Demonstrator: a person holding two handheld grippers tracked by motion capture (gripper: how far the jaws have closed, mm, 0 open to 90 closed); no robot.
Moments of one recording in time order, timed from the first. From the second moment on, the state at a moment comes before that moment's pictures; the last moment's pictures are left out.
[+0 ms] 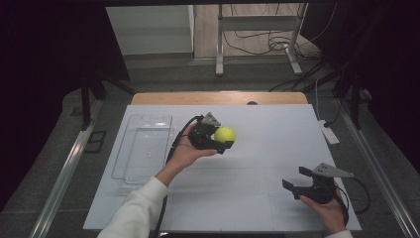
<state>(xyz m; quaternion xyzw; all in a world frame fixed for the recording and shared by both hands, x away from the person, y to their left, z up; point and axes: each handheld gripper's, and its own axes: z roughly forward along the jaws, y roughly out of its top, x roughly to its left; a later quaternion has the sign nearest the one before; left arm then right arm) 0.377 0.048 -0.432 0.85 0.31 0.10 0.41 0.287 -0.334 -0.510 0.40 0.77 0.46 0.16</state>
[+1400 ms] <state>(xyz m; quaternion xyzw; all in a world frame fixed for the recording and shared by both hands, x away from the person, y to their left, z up) 0.371 0.123 -0.426 0.81 0.37 0.14 0.42 0.287 -0.334 -0.510 0.40 0.77 0.46 0.16</state>
